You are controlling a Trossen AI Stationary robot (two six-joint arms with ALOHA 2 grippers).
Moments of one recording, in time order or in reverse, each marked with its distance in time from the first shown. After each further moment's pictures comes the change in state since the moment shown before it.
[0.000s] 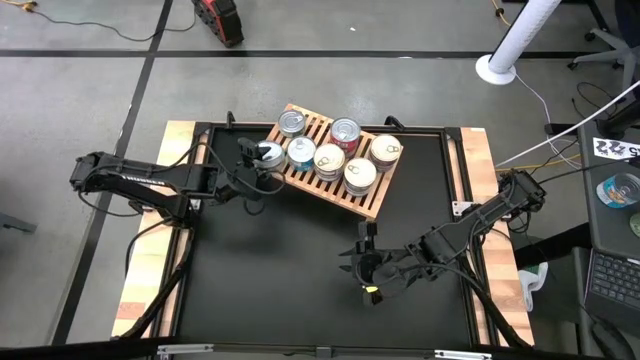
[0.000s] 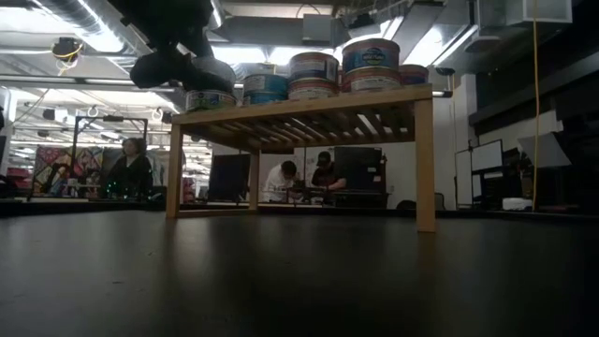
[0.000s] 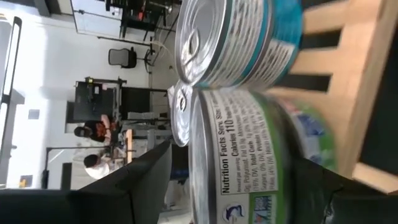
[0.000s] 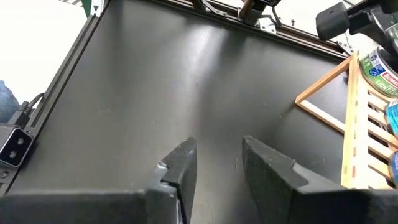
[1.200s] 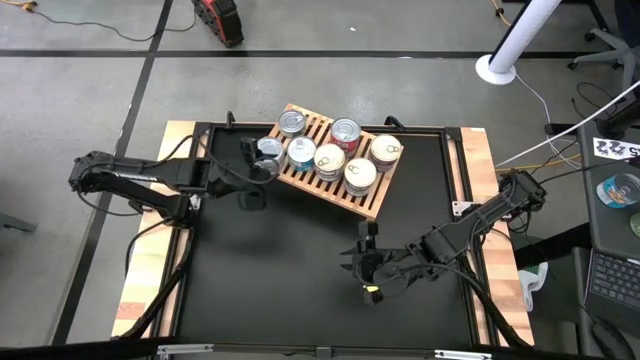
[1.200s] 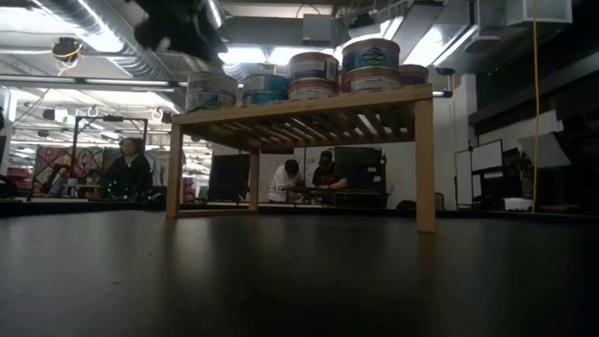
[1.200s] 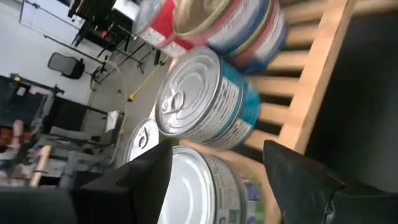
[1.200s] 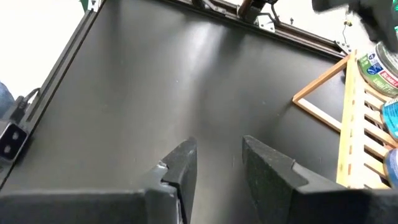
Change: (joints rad) left arm 0.006 -0.018 0.096 -0.061 0.276 -0.288; right arm 0.000 -0.001 0.000 -0.011 0.007 -0.009
